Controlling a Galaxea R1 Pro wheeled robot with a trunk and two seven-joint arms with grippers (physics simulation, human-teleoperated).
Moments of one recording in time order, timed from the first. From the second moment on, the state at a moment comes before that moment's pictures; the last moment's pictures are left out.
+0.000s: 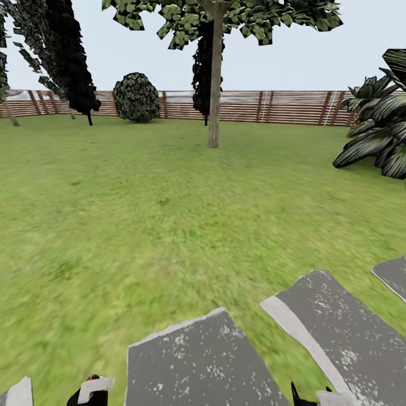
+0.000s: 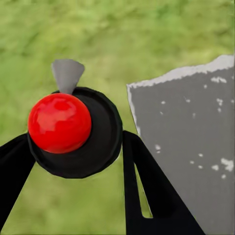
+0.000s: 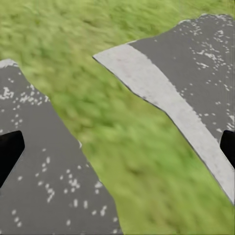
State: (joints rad) left arm -0.25 0.11 0.13 -0.39 0.01 -0.37 0.00; right arm -0.04 -0.06 -0.18 -0.71 0.05 -0.42 0.00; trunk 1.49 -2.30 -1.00
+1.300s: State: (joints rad) left arm -0.25 0.11 0.13 -0.39 0.01 -0.37 0.00; right arm -0.04 -0.06 -0.18 -0.71 0.05 -0.42 0.00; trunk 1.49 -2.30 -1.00
